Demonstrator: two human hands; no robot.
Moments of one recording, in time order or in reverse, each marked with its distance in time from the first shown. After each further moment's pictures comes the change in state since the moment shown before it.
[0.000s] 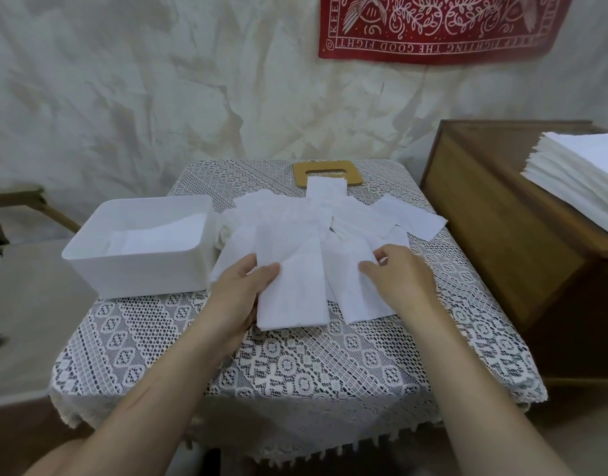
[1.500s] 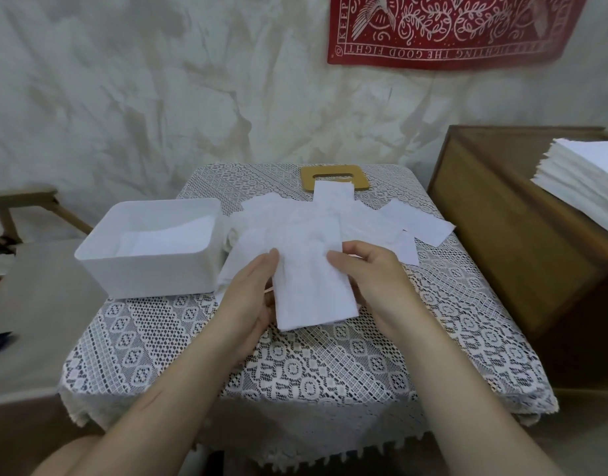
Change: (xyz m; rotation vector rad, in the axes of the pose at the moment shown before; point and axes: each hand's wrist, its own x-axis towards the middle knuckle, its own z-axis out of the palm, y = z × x) left_hand -0.003 0.001 0.014 -0.129 0.036 0.031; right_hand -0.040 -0.048 0.000 0.952 -0.341 -0.018
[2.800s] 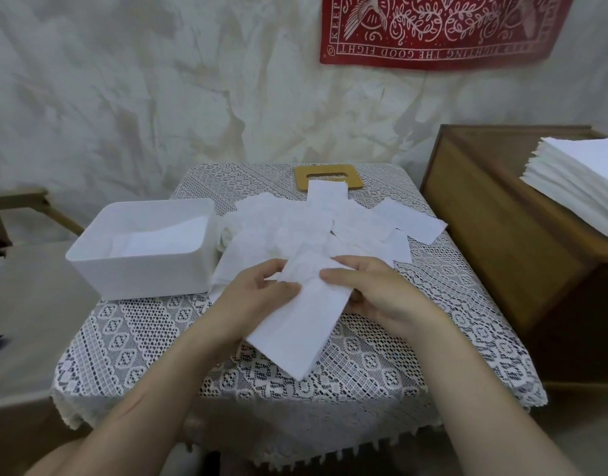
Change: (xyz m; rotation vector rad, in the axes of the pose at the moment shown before) left_hand -0.010 0.012 -0.012 0.388 -0.263 -0.009; right_hand 0.004 0.006 -0.017 0.034 -0.244 0.183
